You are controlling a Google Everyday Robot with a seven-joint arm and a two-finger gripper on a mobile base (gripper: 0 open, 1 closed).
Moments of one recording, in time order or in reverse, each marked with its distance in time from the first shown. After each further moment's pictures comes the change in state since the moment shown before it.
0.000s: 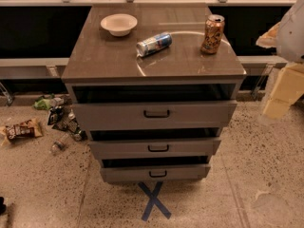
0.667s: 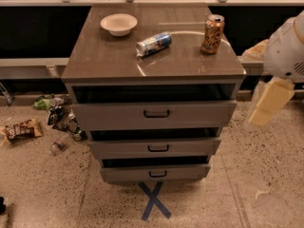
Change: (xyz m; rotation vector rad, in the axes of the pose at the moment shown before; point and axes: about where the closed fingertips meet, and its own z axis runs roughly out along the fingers) arm -0.004 -0.003 0.044 -0.040 -0.127 -0.025
